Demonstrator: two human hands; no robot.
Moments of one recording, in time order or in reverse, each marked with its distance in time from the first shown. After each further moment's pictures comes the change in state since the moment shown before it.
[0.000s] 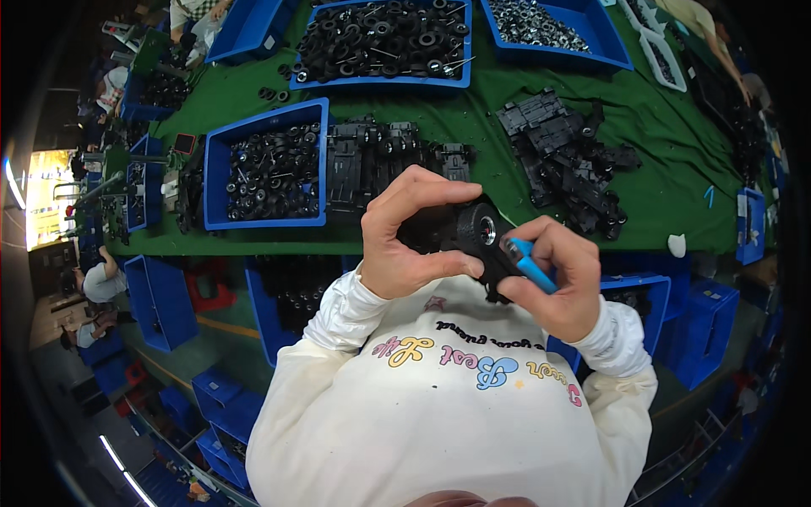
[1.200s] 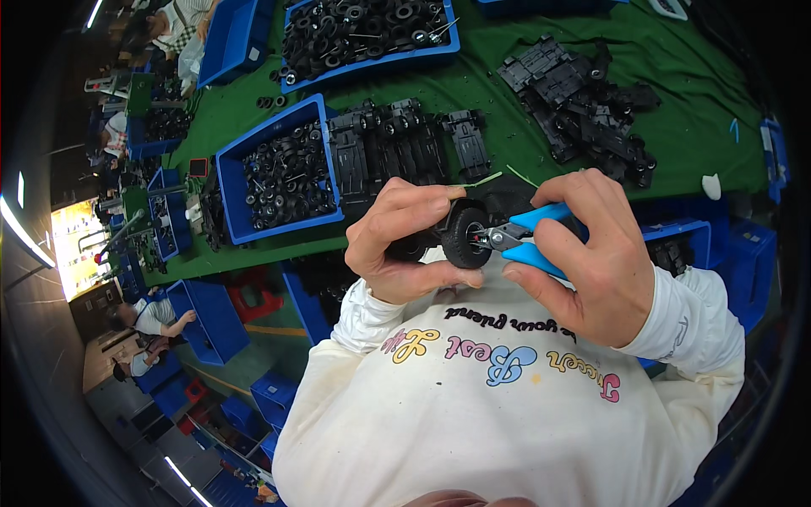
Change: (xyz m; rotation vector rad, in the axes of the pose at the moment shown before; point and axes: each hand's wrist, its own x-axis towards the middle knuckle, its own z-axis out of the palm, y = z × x) left_hand -0.020 -0.019 0.004 0.024 0.052 0.267; right_hand 0.001 -0.034 -0.020 -0.670 -0.218 -0.108
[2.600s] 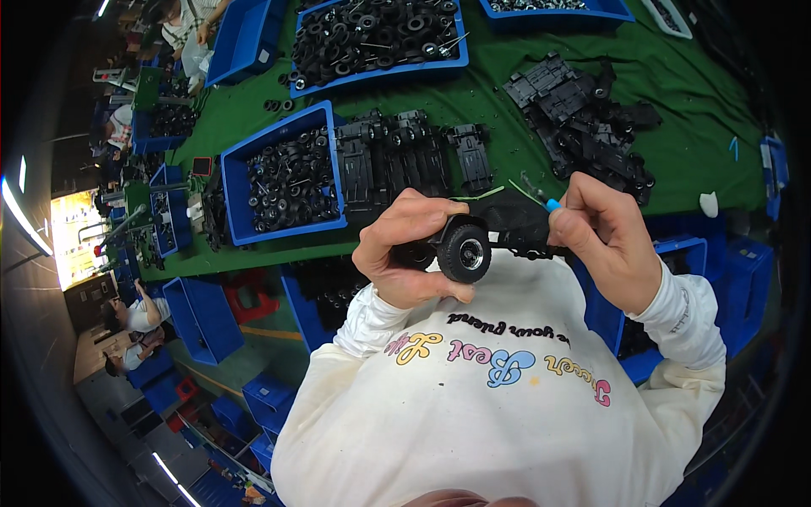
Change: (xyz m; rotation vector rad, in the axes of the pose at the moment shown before) left_hand -0.007 -0.009 0.001 -0.191 0.058 0.004; right_hand 0.001 0.033 0.014 0.809 0.062 0.443
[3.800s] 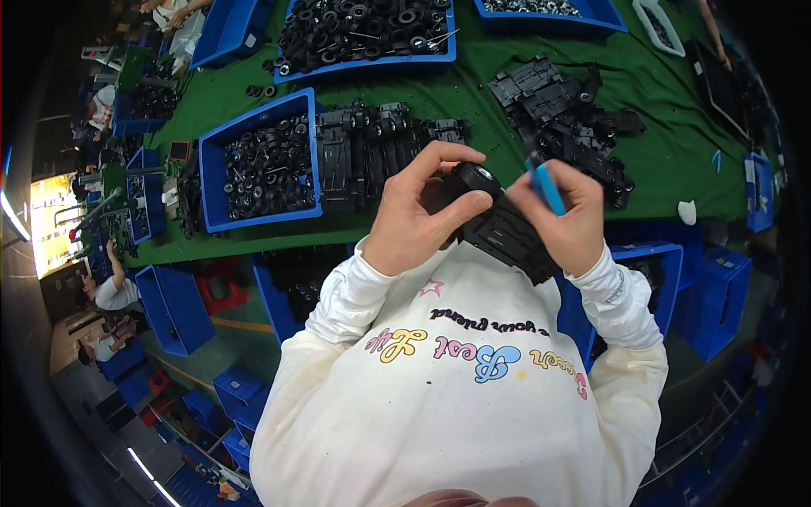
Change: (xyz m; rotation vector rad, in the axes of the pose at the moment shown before) left_hand 0.027 0.002 0.021 0.019 -0.154 -0.765; right_hand 0.020 0.049 0.023 -0.030 0.300 -0.158
